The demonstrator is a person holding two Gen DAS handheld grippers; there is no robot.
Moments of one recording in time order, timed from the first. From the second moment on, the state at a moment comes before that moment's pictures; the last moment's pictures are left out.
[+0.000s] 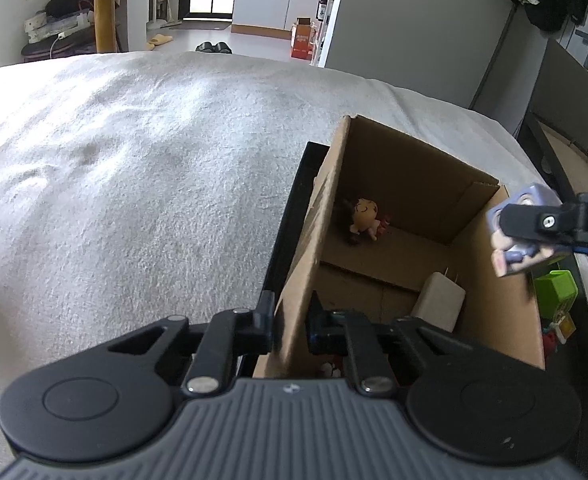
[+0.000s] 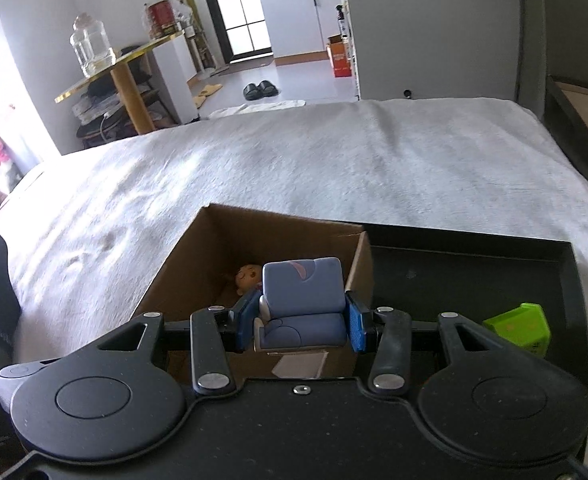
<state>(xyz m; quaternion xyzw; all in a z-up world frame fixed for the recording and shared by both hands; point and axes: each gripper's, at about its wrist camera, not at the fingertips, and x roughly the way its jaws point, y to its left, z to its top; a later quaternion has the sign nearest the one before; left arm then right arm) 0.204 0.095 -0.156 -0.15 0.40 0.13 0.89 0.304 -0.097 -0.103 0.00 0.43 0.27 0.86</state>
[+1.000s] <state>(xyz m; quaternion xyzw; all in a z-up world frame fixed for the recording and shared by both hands) 0.205 0.097 -0.159 -0.14 0.41 0.14 0.89 0.297 -0.099 -0.103 -0.01 0.43 0.26 0.86</state>
